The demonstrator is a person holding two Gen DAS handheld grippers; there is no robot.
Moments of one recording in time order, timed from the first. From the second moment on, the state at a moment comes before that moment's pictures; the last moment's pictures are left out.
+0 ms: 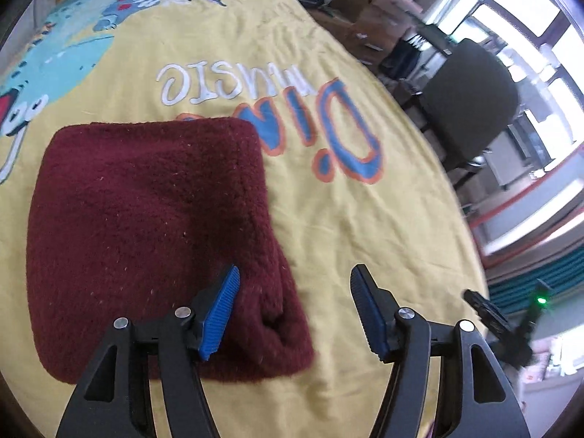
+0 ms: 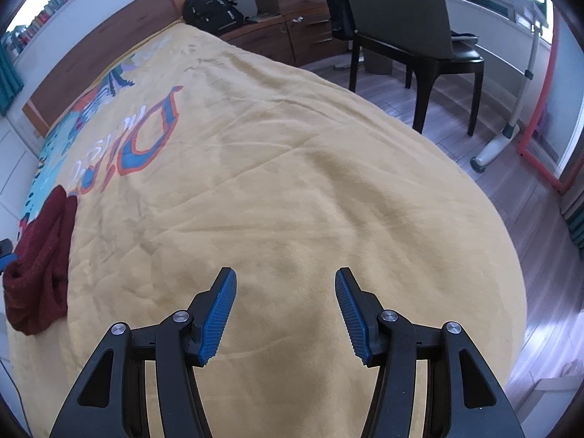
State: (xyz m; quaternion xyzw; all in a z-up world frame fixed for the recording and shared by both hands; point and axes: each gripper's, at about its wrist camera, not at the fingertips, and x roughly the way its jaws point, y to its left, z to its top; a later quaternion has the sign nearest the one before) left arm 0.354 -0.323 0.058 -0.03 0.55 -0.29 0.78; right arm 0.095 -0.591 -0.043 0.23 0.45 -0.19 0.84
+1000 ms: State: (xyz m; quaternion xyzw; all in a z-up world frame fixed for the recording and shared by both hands) left arm 0.357 -0.171 0.057 0.04 0.50 -0.30 0.81; right arm 0.293 -0.303 0.044 0.10 0.45 0.08 0.88
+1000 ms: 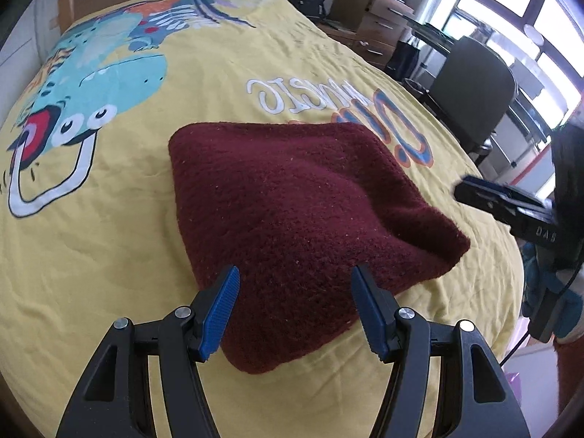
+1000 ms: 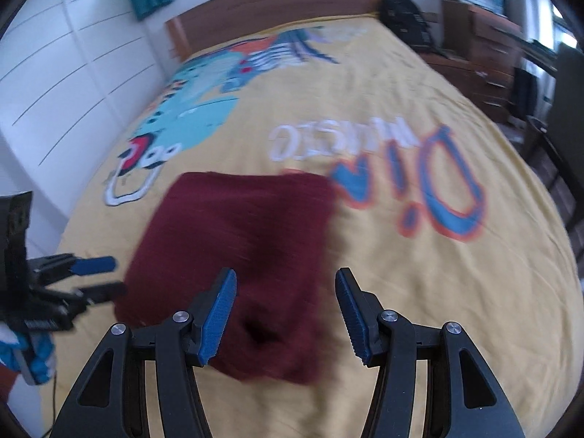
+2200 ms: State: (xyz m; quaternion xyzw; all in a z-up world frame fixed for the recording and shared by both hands) left arm 0.375 -0.147 0.040 -0.04 0.50 -0.29 0.82; right arm 0.300 -0.319 -0.026 0.16 0.47 0.08 0.87
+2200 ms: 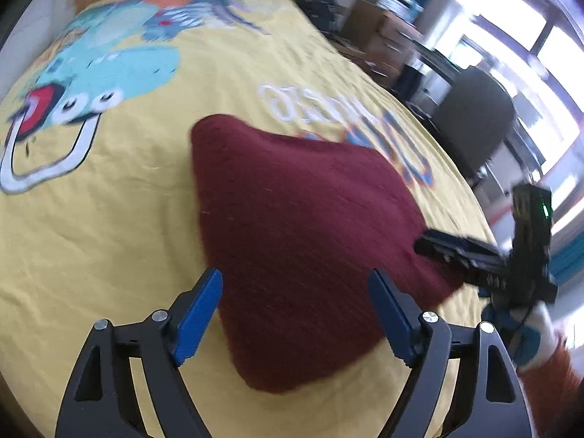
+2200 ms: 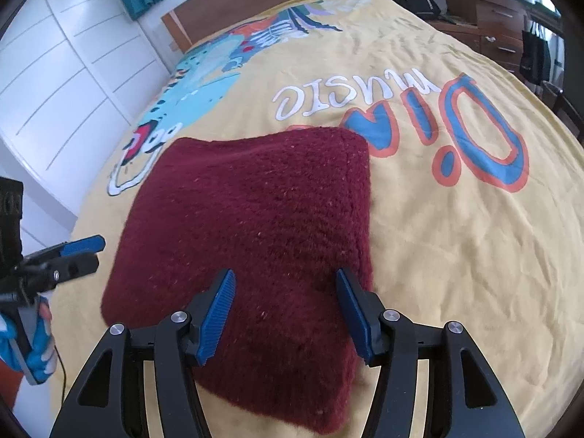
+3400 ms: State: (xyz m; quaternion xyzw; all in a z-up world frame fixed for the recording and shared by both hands) left arm 0.421 -0.090 0.015 -0.22 0.53 -0.36 0.74; right arm 0.335 -0.318 -0.033 0.27 0.47 0.22 0.82
